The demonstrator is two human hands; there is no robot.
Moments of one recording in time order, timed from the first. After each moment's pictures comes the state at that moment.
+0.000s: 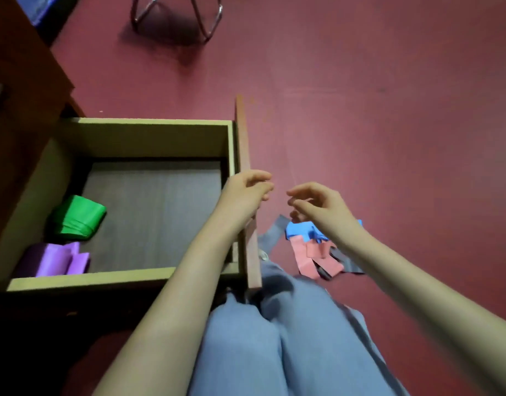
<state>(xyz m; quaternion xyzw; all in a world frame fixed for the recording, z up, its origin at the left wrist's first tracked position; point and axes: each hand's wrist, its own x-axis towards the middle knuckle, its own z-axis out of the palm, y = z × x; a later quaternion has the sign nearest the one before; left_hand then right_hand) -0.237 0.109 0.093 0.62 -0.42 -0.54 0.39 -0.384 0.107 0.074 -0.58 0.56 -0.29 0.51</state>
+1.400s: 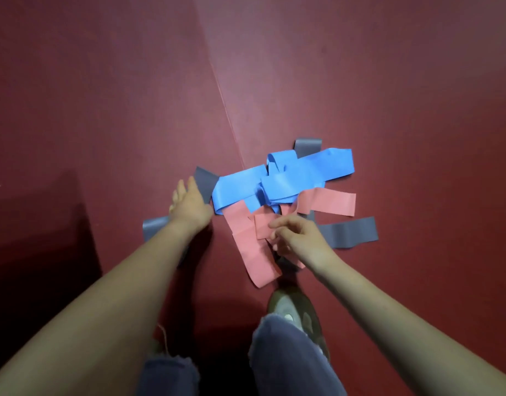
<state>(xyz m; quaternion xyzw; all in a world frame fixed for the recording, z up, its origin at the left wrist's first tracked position) -0.381 -0.048 -0.332 0.73 -0.52 -0.43 -0.09 -0.559 0.026 -0.296 -0.26 0.71 -0.21 0.62</state>
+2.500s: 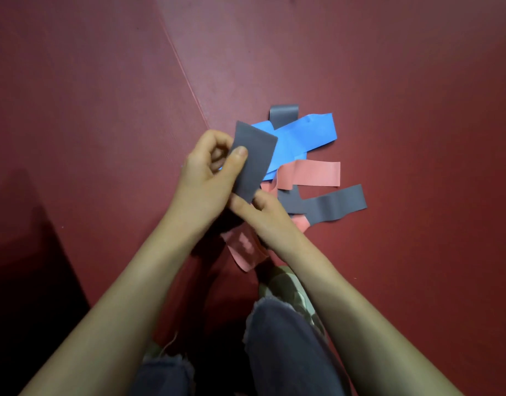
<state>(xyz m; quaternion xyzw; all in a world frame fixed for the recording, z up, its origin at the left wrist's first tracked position) -0.442 -0.032 -0.256 0.53 -0.52 -0.59 0.33 -0.534 0.021 -0.279 -0.32 0.59 -0.34 0.66</state>
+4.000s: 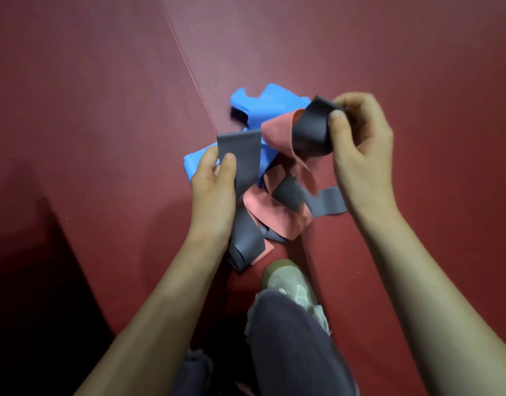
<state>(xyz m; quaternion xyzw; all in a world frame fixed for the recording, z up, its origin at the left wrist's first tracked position) -0.460 -0.006 -0.264 0.60 -0.30 -0.63 0.39 -0.605 -0.009 -0.234 -0.48 0.72 -0.42 0.26</state>
